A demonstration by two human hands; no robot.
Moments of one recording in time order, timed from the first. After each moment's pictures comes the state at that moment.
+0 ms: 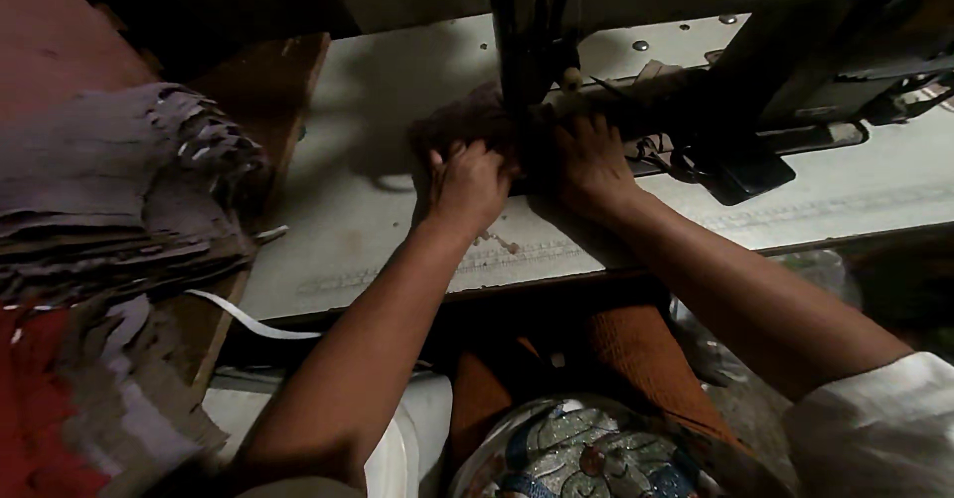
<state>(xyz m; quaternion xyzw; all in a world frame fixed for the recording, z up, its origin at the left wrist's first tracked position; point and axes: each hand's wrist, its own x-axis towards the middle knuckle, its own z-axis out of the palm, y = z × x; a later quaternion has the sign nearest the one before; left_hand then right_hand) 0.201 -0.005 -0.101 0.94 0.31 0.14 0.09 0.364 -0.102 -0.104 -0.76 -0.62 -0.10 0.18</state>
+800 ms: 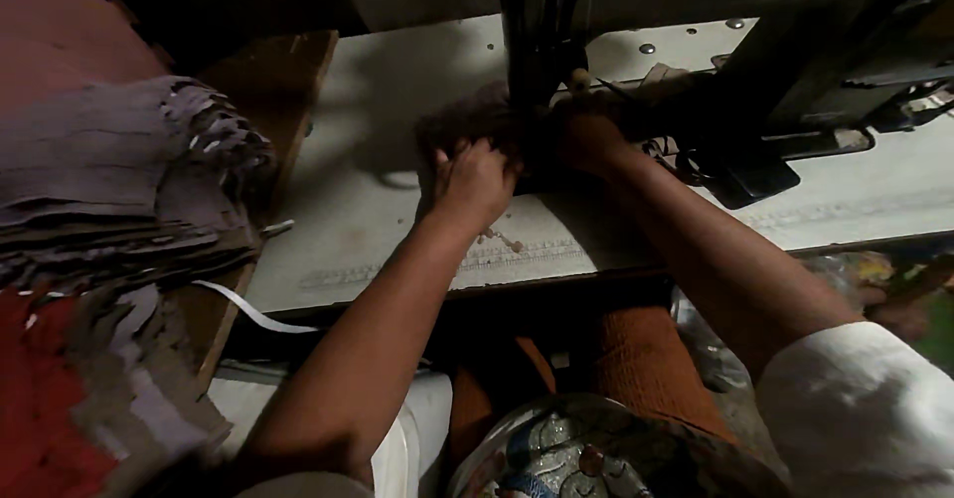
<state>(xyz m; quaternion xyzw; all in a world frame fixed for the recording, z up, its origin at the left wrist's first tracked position) 0.203 -0.004 -0.093 0.93 0.33 0.10 0.10 0.378 -0.060 -0.071 -0.83 -0.55 0.08 0.10</state>
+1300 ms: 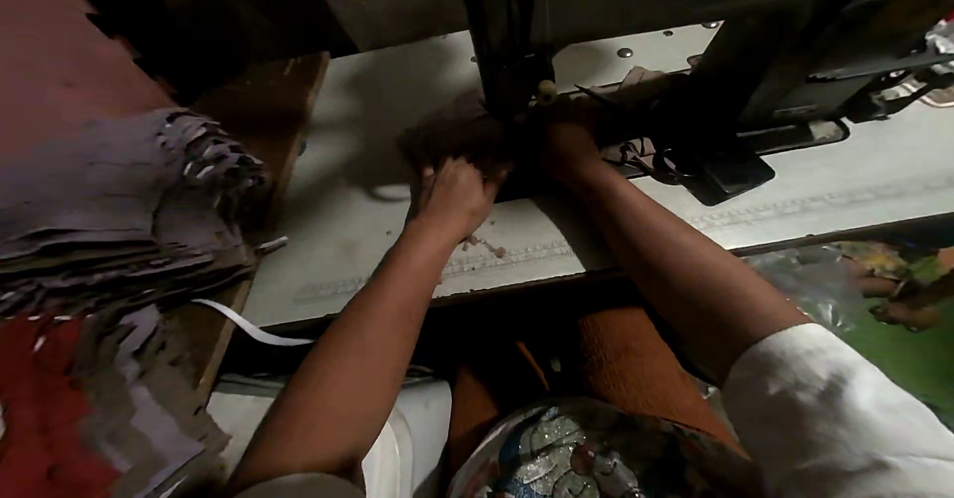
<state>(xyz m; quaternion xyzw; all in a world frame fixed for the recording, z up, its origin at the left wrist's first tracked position) 0.204 0.002 -0.099 0.94 0.33 0.07 0.10 0.378 -0.060 -0.093 -0.82 -0.53 0.00 0.21</state>
